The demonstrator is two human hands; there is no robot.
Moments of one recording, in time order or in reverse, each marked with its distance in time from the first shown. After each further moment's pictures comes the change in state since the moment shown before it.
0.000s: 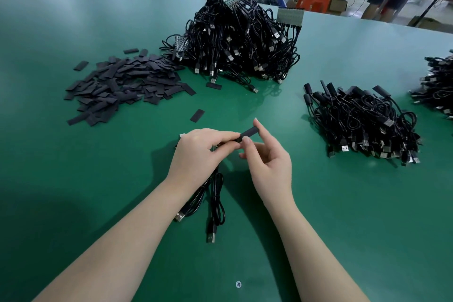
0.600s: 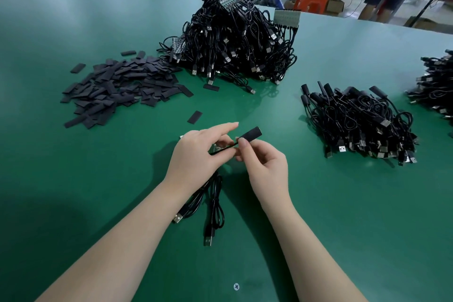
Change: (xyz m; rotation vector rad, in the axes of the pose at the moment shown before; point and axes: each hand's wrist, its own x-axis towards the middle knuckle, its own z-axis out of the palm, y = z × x) left_hand 0.001 0.002 -0.001 0.056 -0.071 -0.040; right_hand 0.000 -0.004 0.001 -0.031 -0.006 0.059
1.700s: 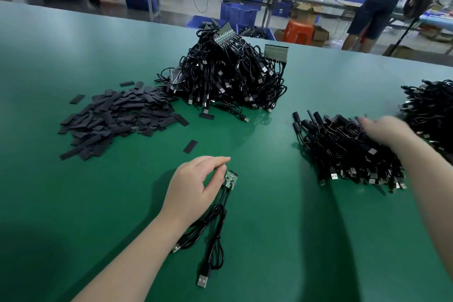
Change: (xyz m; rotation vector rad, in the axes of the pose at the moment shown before) left_hand 0.004 -0.009 0.005 0.037 0.003 0.045; right_hand 0.185 -0.045 -0.230 -1.309 0.169 0.418
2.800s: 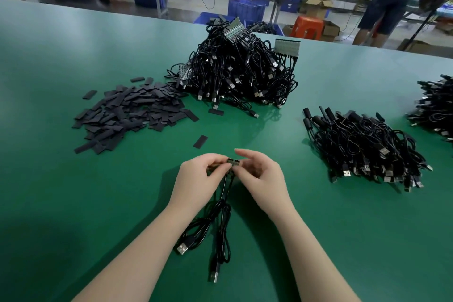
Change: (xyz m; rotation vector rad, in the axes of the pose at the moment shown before) left_hand 0.004 -0.015 0.000 -0.171 -0.027 -0.327; right_hand -0.217 -0.139 0.116 1.101 -0.307 -0.514
